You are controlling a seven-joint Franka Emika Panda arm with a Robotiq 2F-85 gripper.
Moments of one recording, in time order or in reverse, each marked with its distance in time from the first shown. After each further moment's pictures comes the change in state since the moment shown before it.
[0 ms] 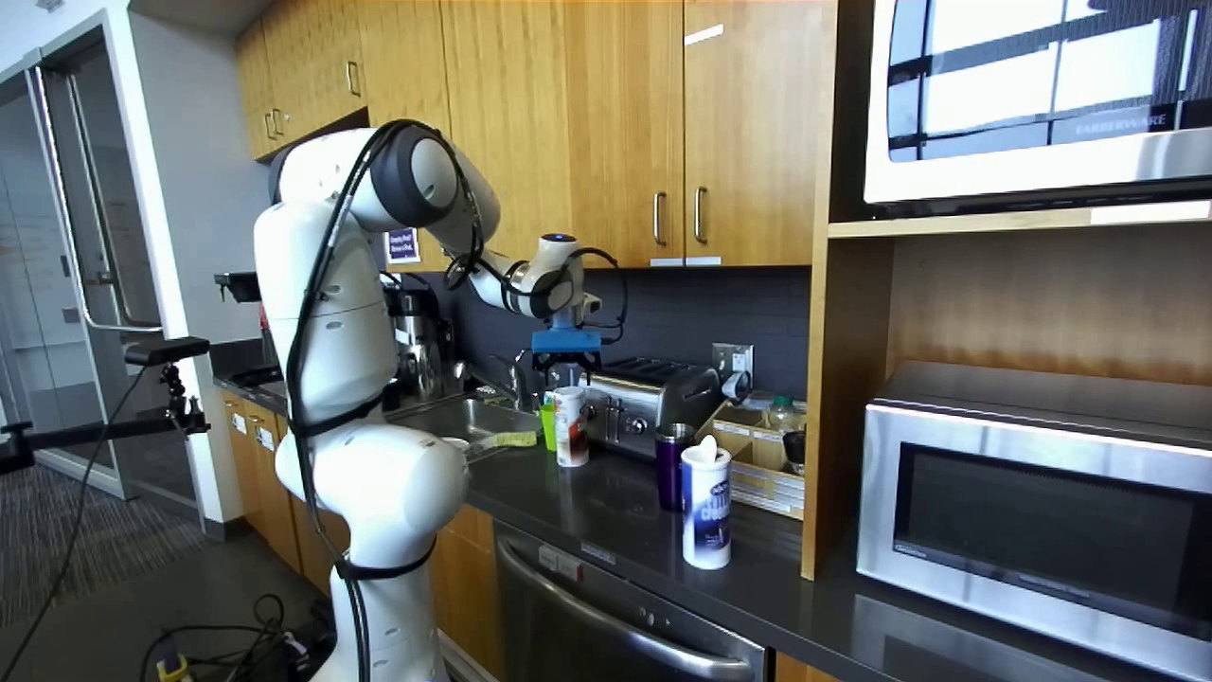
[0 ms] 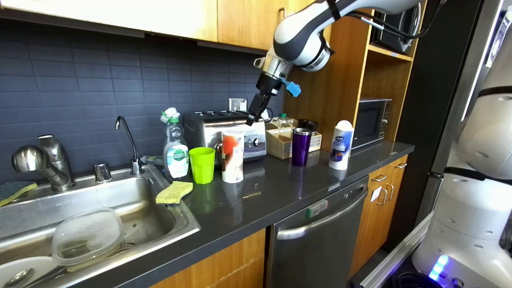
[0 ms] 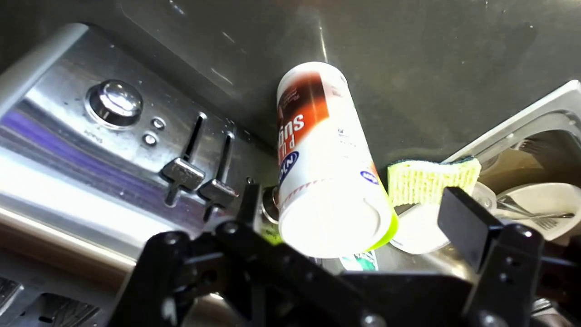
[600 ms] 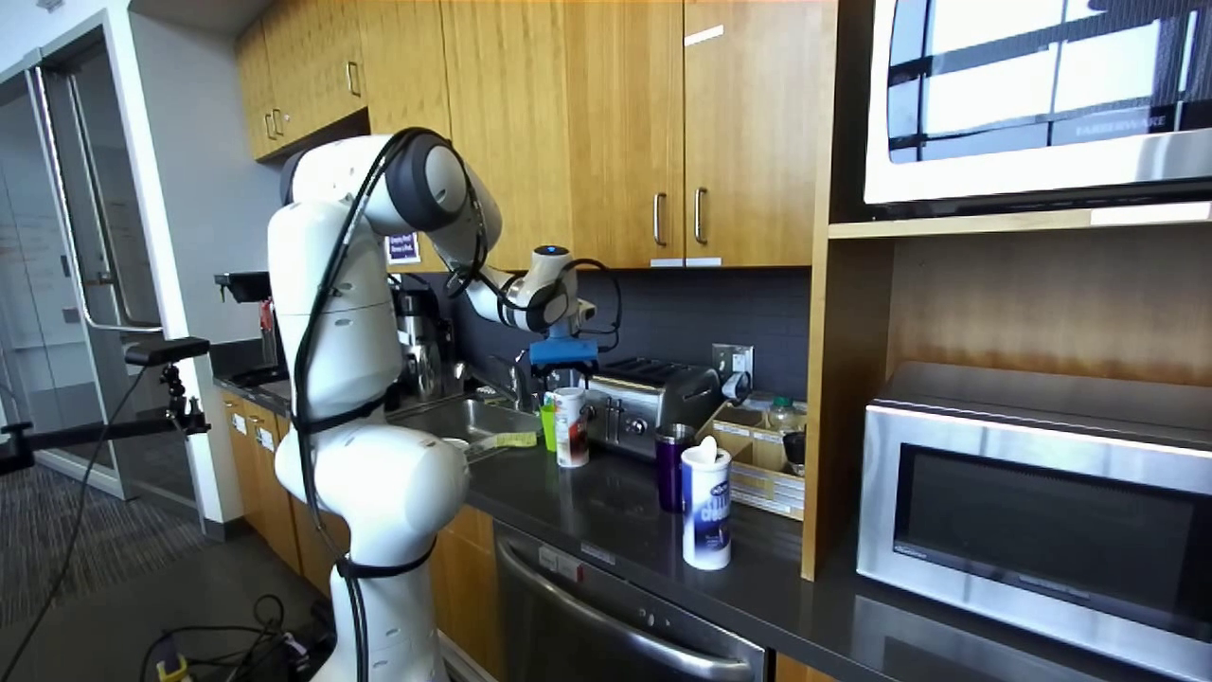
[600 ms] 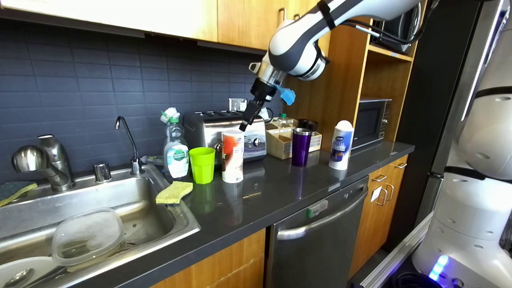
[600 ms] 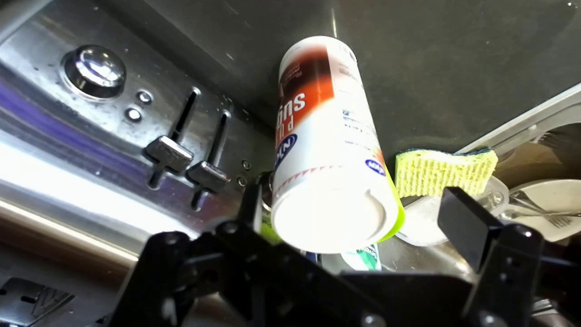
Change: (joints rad) arm 0.007 0.048 0.028 -0.016 -0.004 0.128 -0.005
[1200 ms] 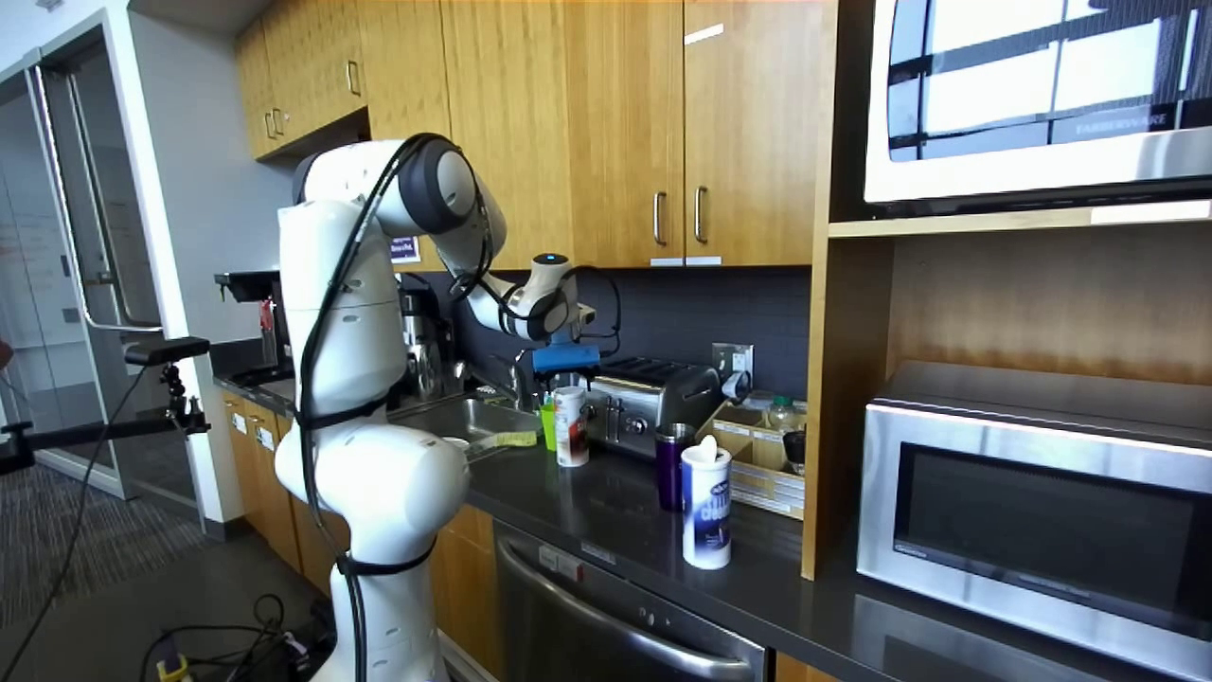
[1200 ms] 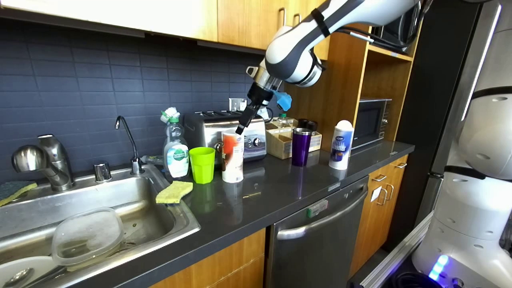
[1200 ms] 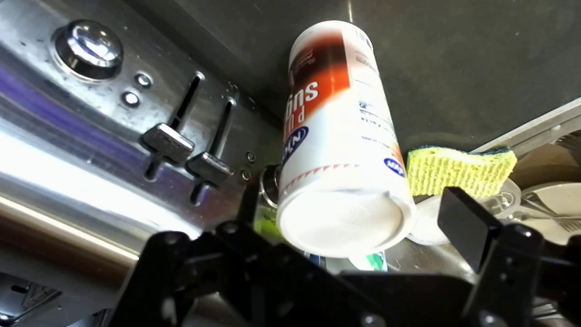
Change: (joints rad) arm 0.000 0.048 0.010 0.001 0.000 0.083 -0.030
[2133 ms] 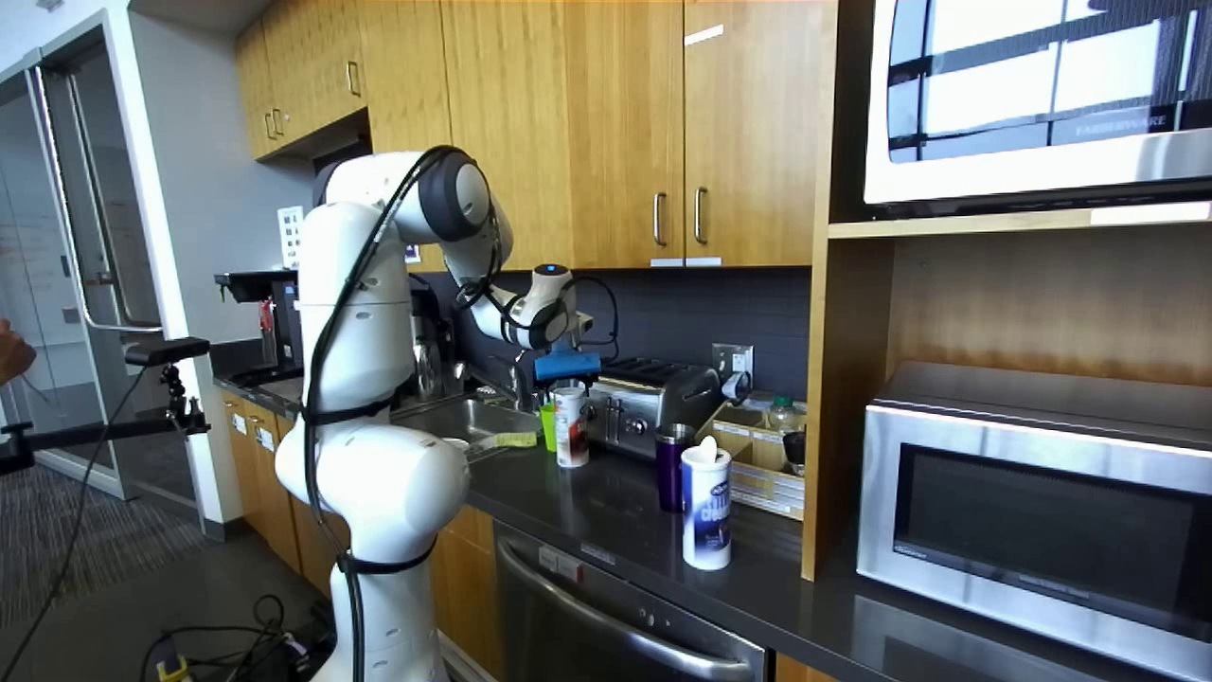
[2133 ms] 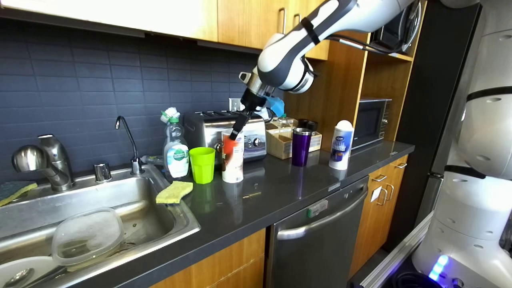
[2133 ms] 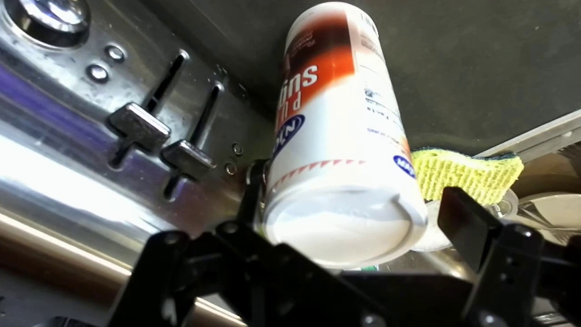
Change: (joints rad) arm -0.002 0.081 0.024 0.044 -0.005 0.040 -0.038
